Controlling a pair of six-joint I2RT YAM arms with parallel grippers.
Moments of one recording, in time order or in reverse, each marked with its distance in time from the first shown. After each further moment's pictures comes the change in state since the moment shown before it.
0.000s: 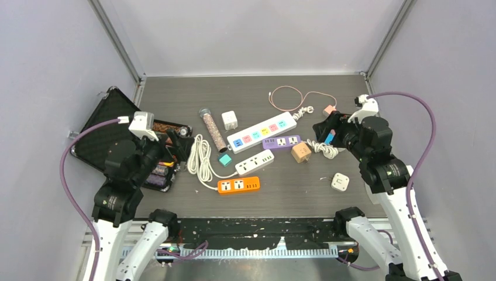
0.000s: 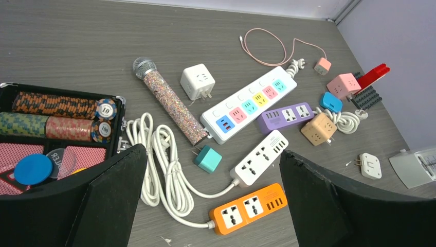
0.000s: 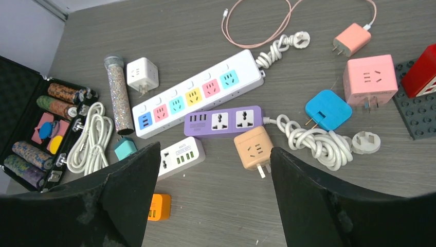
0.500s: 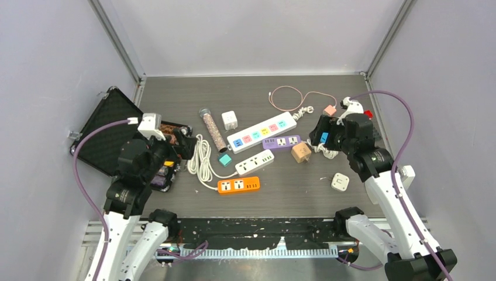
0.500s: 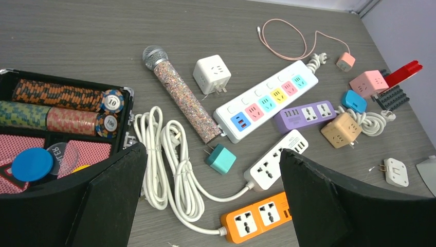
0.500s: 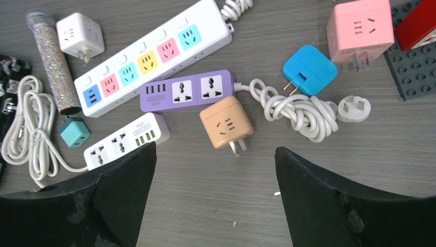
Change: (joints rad) left arm 0.000 0.000 -0.132 0.106 -0.042 0.006; right arm 0.000 0.114 -0.094 -0.006 0.048 -0.032
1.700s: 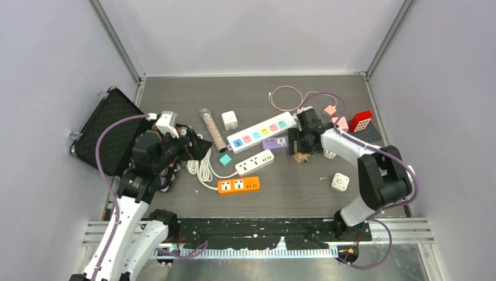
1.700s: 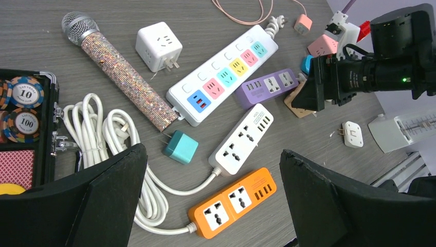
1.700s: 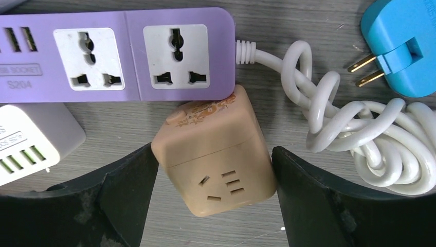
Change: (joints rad) left arm 0.000 0.088 -0.129 0.159 0.225 -0.062; right arm 0.144 0.700 0.027 0.117 0.073 -0.058
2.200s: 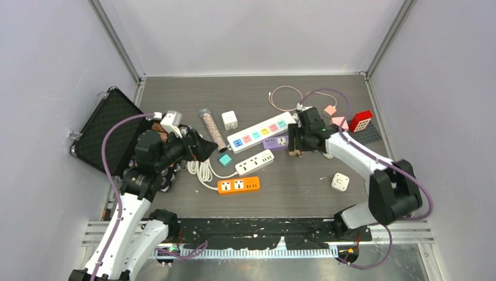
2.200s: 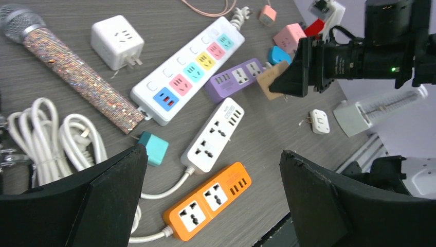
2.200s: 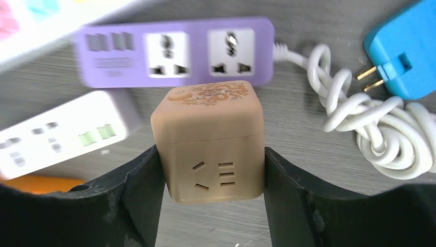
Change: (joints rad) left arm -0.002 0.023 -0.020 0.050 0.107 -0.048; right arm 0.042 -0.078 0.000 -0.004 0.001 0.031
